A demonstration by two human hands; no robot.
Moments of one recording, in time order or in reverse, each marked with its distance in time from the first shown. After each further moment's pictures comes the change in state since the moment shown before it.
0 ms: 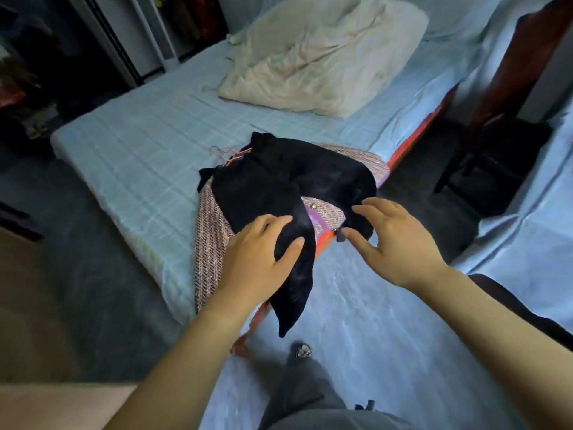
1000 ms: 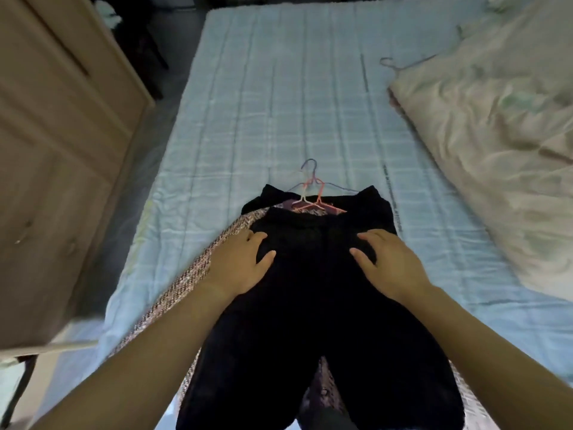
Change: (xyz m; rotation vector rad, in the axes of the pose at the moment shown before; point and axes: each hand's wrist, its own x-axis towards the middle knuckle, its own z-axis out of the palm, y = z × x) left_hand 0.378 -0.275 0.108 0.054 -0.088 -0.926; right_hand 0.613 0.054 0.235 -0.019 -0.597 -0.565
